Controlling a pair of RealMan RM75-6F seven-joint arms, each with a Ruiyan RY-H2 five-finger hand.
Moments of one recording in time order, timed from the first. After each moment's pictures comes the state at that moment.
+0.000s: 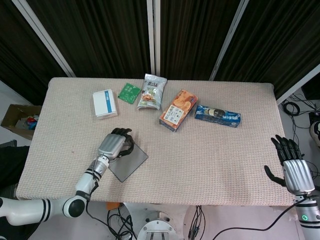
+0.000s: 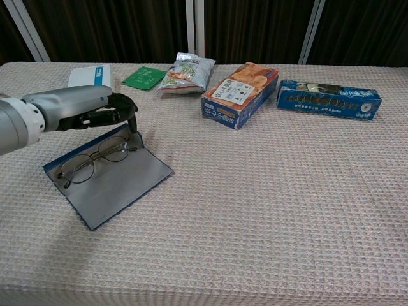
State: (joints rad) left arm -0.69 -1.54 -0.16 -1.68 0.92 1.00 0.51; right arm 0.09 -1.20 0.03 -1.45 -1.61 1.55 0.13
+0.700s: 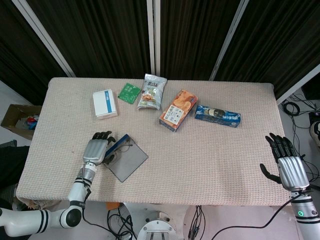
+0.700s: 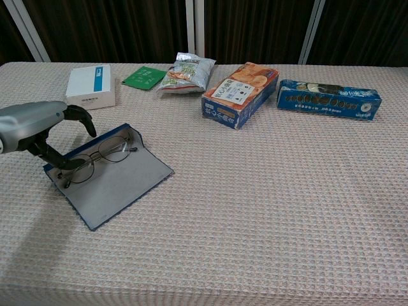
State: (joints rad) left arm -0.58 -1.59 -0.10 -1.64 0.88 1.18 0.56; right arm 0.12 -1.20 0.04 -1.45 -1.61 1.51 0.13
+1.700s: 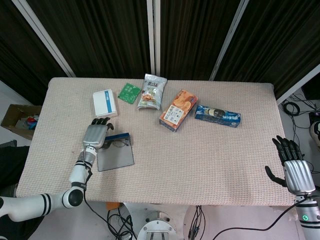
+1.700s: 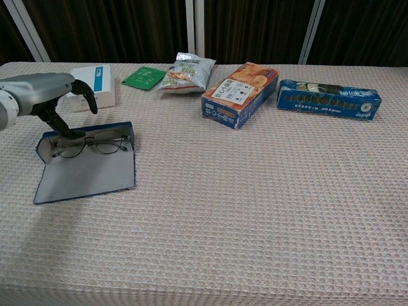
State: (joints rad) left arm -0.69 -1.56 -0.21 -1.54 0.76 1.04 0.61; right arm 0.09 -1.21 0.03 -1.43 -1.60 1.54 0.16
